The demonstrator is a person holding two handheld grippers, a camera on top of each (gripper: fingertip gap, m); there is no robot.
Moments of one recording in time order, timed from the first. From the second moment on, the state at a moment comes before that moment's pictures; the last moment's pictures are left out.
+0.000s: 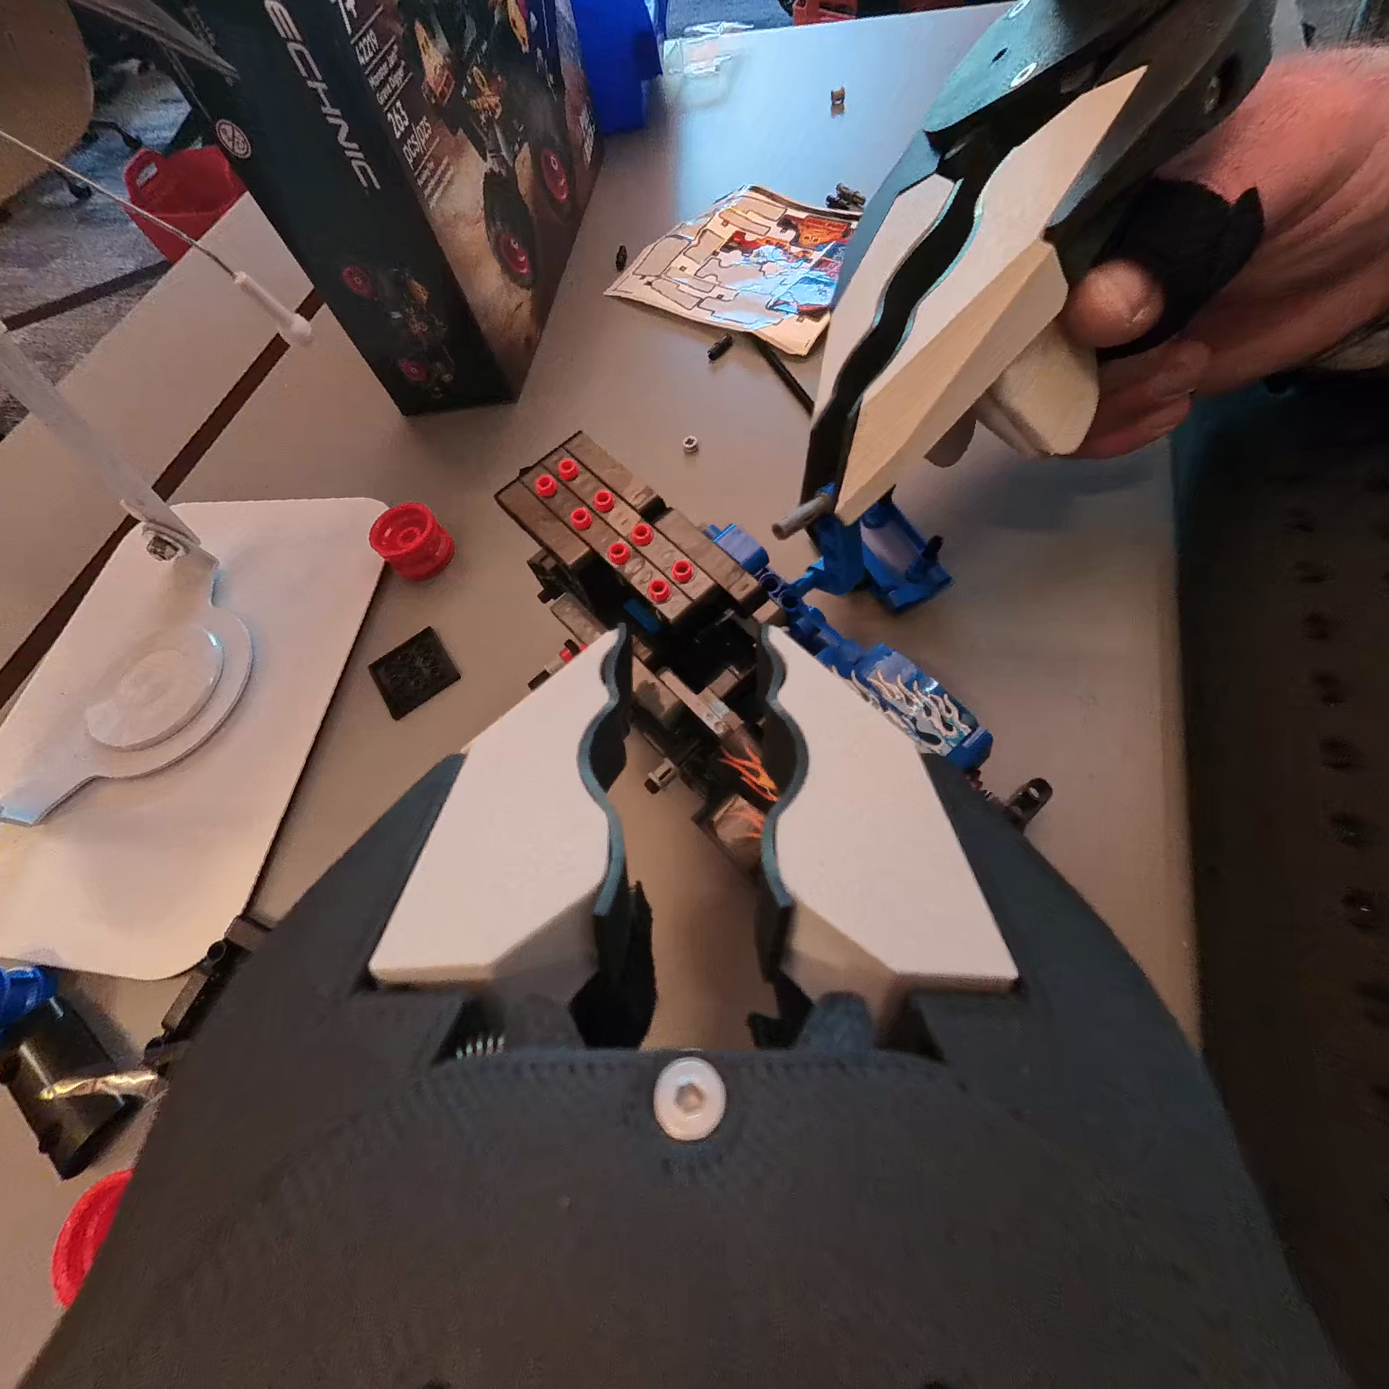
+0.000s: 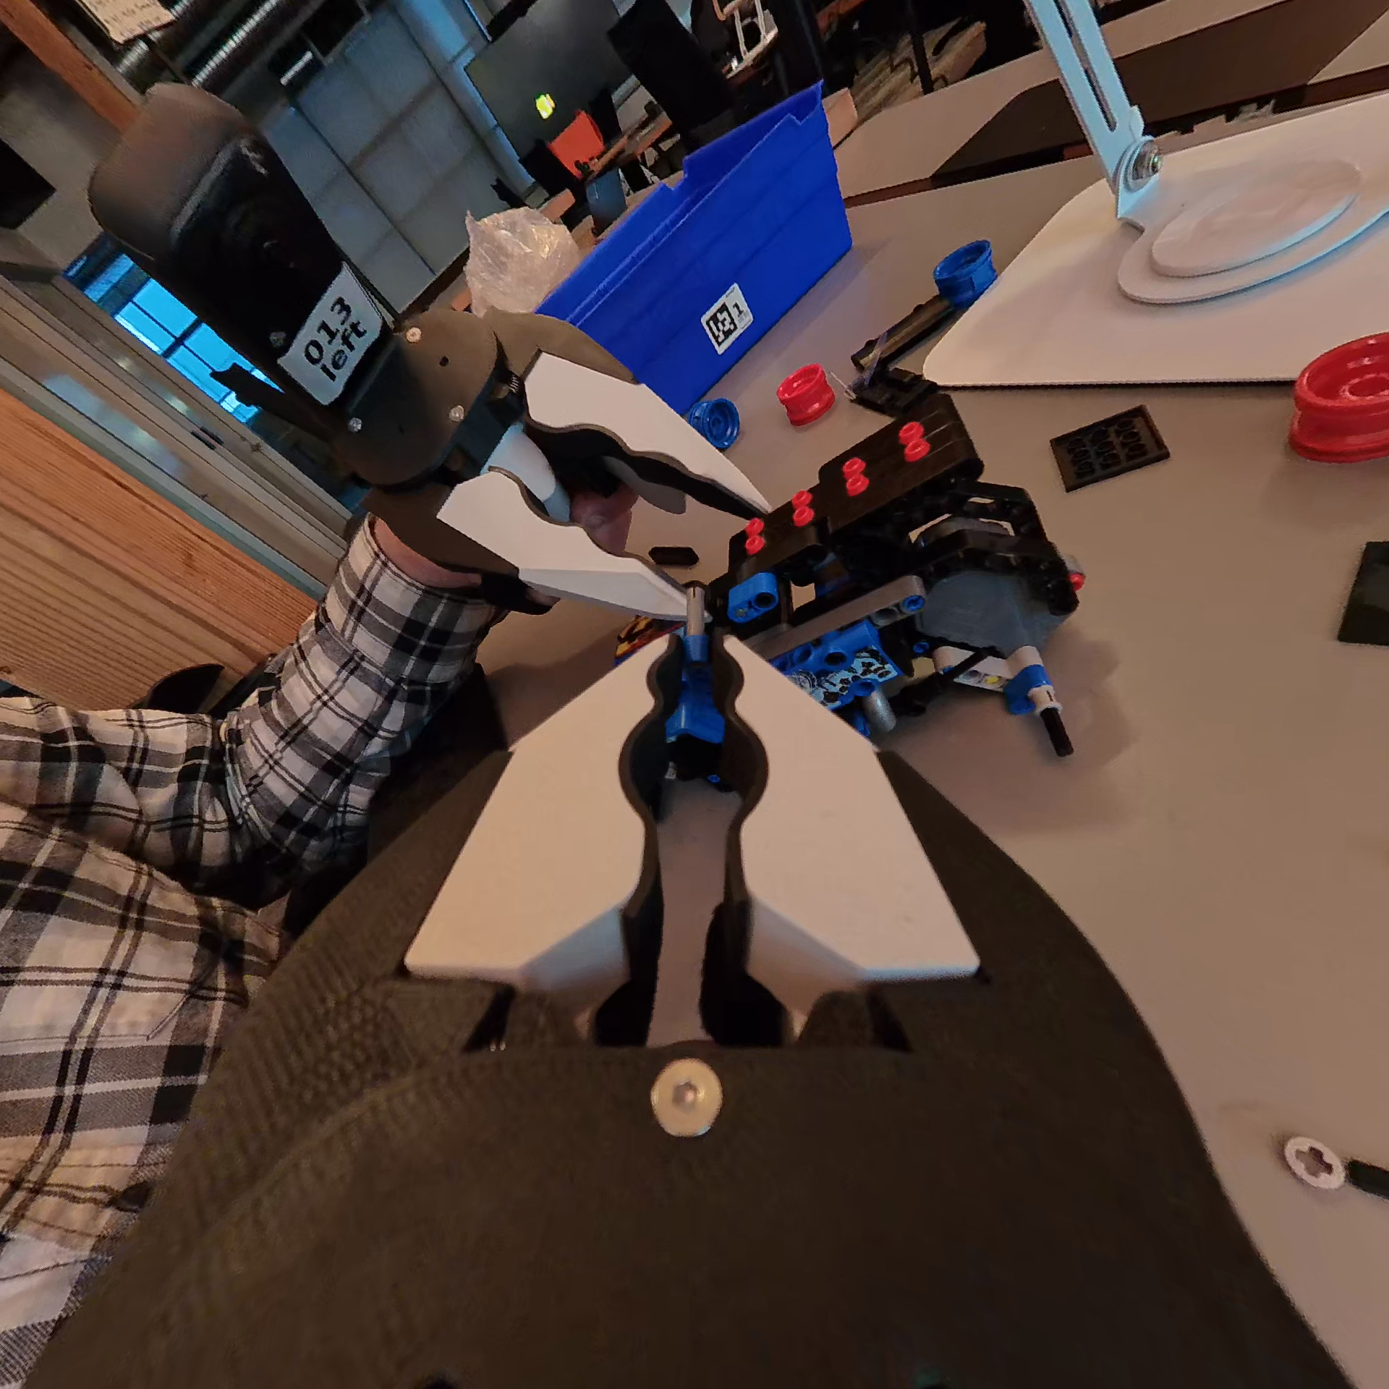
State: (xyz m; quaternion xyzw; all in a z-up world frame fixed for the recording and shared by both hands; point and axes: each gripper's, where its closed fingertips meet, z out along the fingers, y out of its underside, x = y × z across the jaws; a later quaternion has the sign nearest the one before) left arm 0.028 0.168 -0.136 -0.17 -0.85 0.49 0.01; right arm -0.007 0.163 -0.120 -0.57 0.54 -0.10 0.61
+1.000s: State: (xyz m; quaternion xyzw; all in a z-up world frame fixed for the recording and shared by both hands) left arm 0.023 0.162 -0.138 -0.18 -0.84 0.51 0.02; right arm -0.002 0.169 -0.132 -0.55 0.60 0.02 0.59
